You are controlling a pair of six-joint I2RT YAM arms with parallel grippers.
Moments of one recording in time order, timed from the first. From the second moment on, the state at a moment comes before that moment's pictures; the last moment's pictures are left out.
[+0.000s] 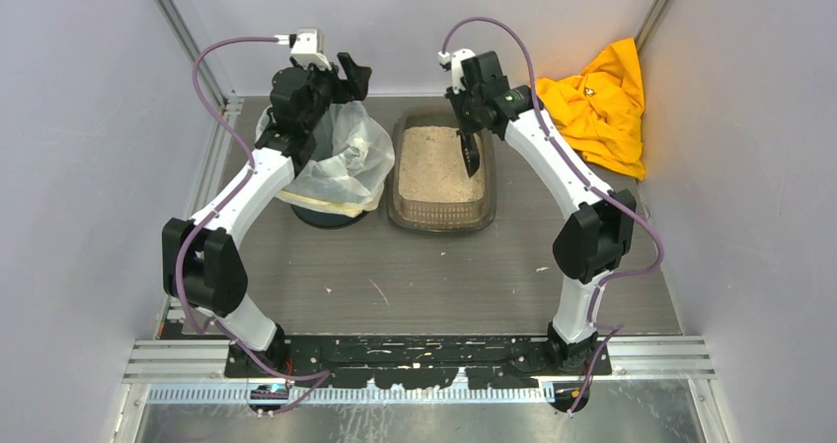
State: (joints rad) left arm -0.31 1.62 1.39 0.30 0.04 -0.27; right arm 0.42 1.86 1.87 -0.73 0.09 -0.10
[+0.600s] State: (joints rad) left arm -0.27 1.67 1.41 0.33 0.03 -0.18; right arm 0.59 1.96 1.95 -0.77 0.43 -0.18
